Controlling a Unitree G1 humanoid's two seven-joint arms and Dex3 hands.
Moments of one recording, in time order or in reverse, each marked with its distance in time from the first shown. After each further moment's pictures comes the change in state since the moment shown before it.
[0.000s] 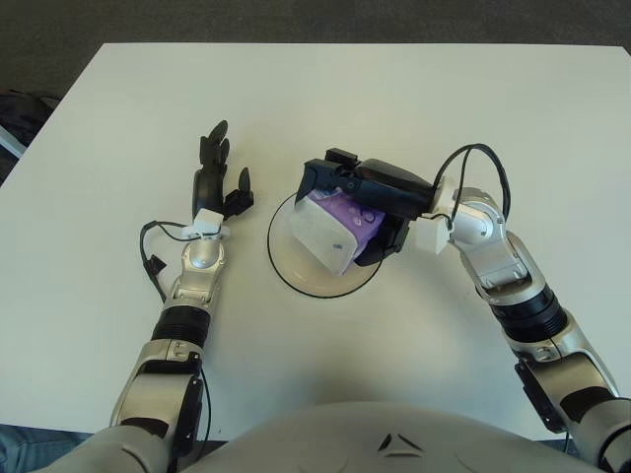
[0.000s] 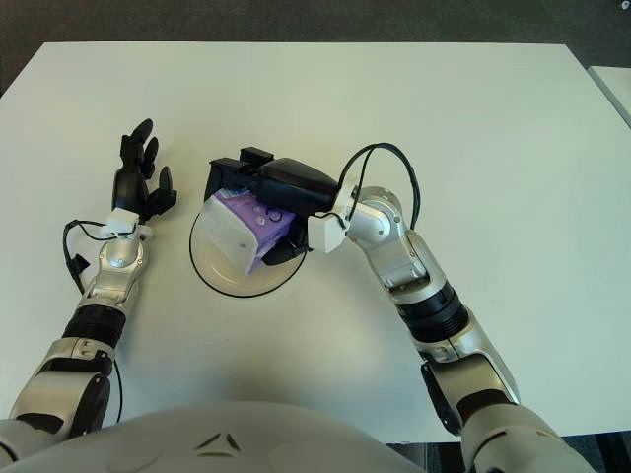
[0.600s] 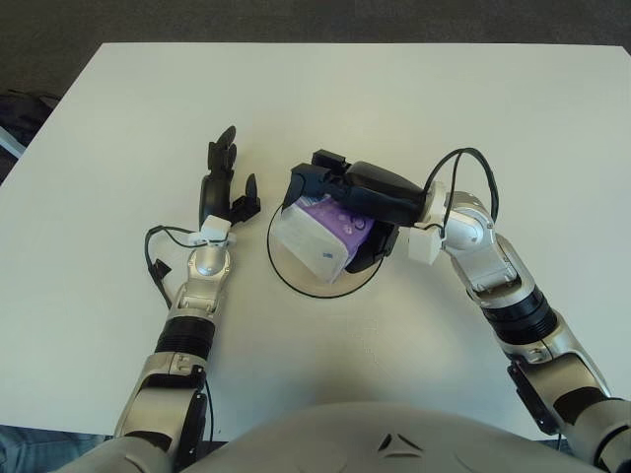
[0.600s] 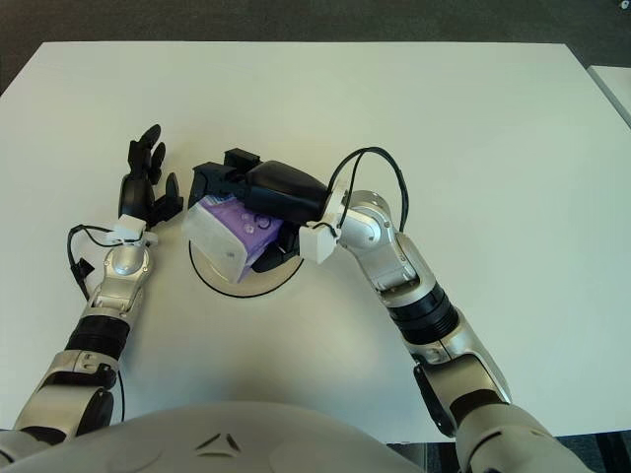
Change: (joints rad) left arm 0.065 -0.041 -0.015 -0.108 0.020 0.071 0.001; right arm 0.003 0.039 0.019 0.010 -0.012 -0.070 -0.044
